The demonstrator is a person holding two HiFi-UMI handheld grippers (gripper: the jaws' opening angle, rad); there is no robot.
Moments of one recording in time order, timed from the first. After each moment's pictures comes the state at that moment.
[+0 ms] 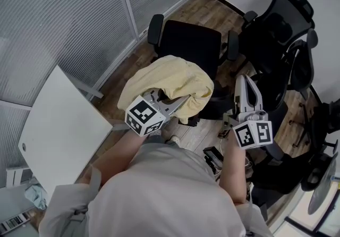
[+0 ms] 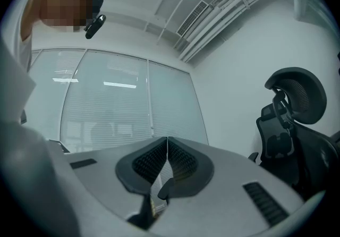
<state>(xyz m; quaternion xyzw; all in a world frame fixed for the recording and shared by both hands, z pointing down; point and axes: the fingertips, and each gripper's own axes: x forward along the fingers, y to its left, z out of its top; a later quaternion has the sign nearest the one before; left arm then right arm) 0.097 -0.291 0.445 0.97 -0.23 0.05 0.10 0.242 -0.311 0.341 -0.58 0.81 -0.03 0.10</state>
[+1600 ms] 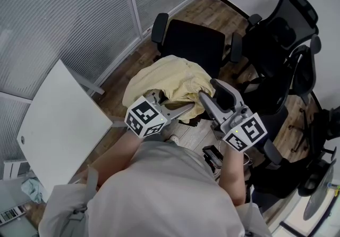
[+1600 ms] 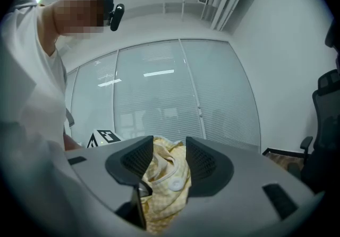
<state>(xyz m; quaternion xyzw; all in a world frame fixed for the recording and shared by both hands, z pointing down) 0.099 -0.275 0.453 0.96 -0.22 0.09 0.13 0.128 -0.284 0.364 -0.33 0.94 -0.07 0.02</state>
